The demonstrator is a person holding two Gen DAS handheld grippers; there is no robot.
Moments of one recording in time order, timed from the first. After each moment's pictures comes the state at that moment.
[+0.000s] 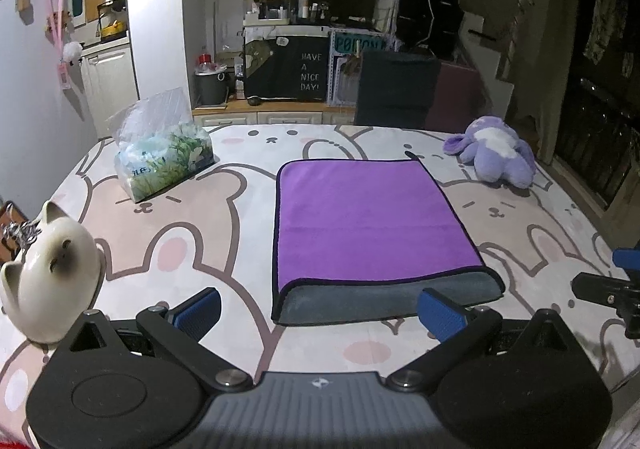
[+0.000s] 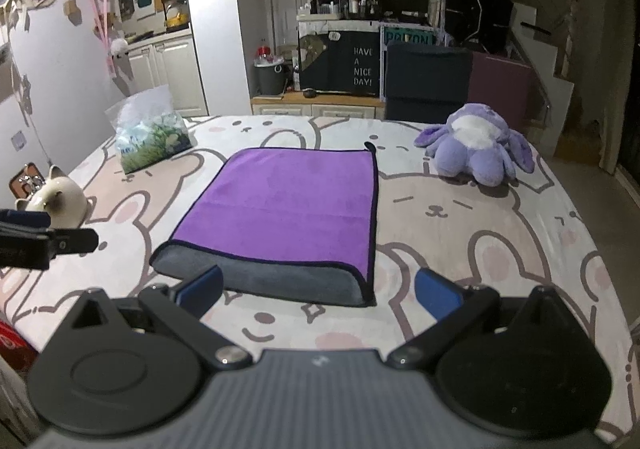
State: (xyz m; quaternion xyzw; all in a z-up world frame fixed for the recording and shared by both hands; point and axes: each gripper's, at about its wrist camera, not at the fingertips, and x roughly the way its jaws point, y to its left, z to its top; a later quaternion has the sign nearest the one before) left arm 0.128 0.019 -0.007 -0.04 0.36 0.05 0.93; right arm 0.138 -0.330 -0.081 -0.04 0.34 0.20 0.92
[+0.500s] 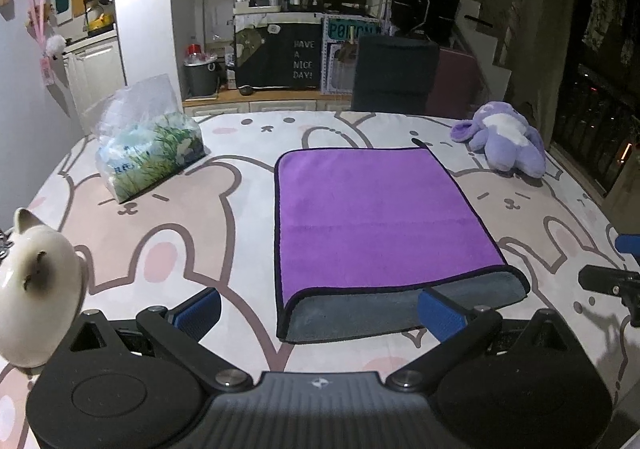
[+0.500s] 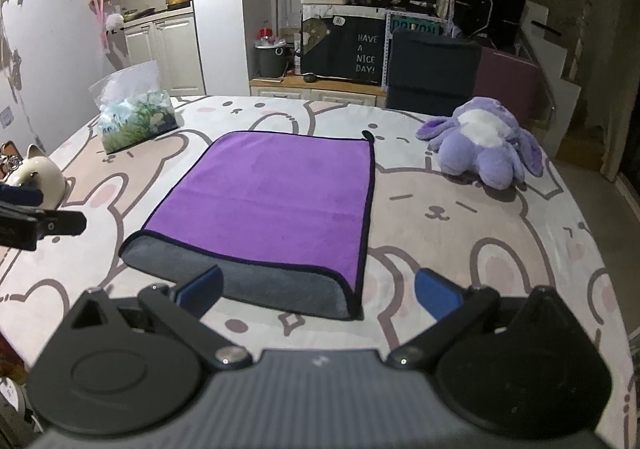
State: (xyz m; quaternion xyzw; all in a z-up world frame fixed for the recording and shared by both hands) left arm 0.170 0.039 -0.035 -0.04 0.38 0.03 0.92; right arm 0.181 -0.325 -0.102 -0.07 0.36 0.21 0.91
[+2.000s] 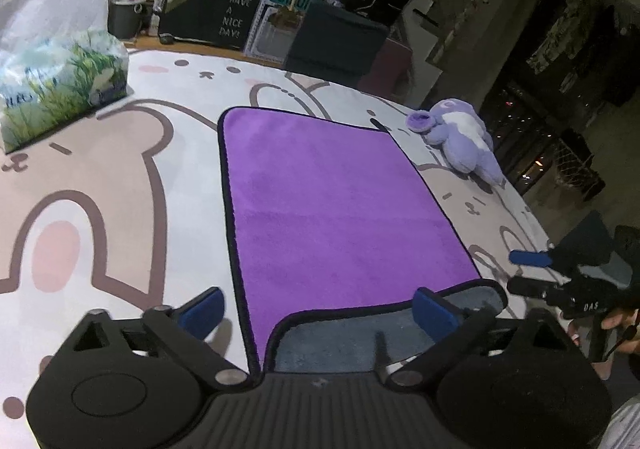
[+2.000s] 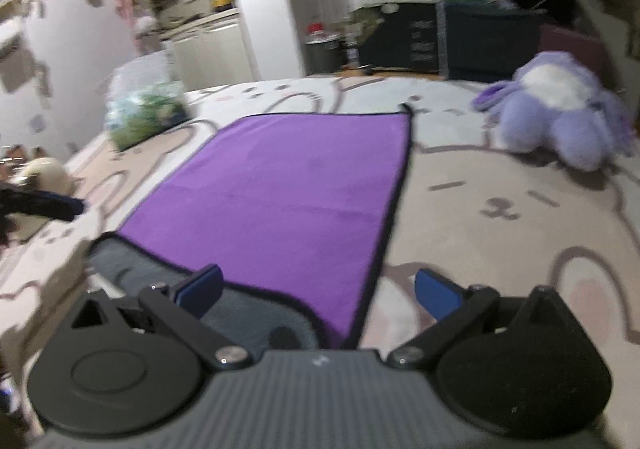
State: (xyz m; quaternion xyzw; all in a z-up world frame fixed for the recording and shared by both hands) left arm 0.247 0.117 -0.107 -0.16 0.41 -0.12 0.89; right arm 0.300 -0.346 -0.196 -0.02 0.37 0.33 0.87
